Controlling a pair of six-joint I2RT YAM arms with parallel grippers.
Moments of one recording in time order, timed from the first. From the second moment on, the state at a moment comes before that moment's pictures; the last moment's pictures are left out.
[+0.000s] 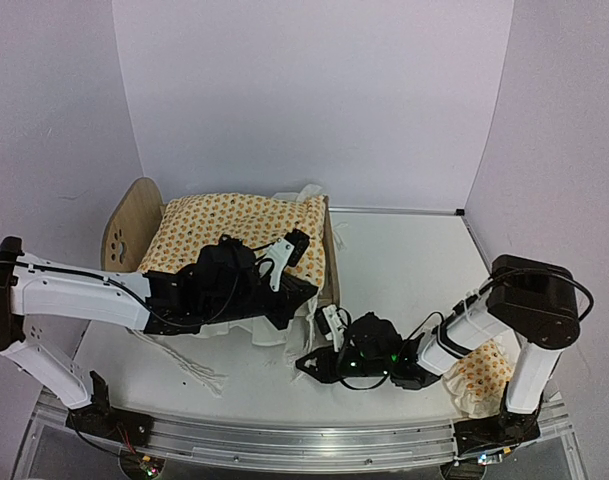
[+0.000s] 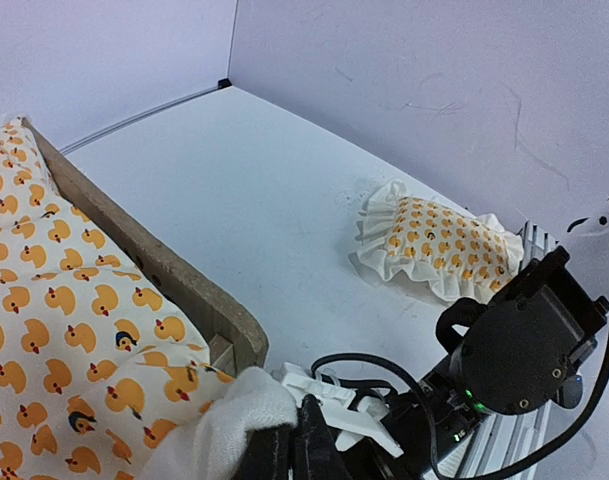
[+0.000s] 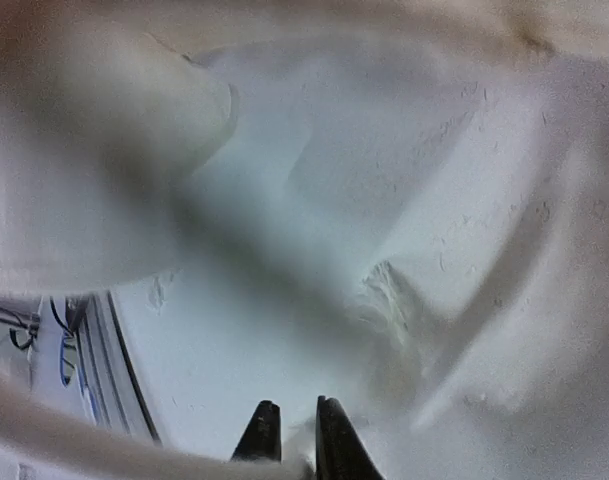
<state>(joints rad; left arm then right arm) -1.17 1.46 0.94 0.18 -0.12 -0.23 1.11 1.85 0.57 0.79 -0.15 0.75</state>
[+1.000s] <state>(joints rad) -1.17 1.38 0.82 0.32 0.00 -0.26 0.94 1.40 0.68 0.40 -0.35 -0.15</state>
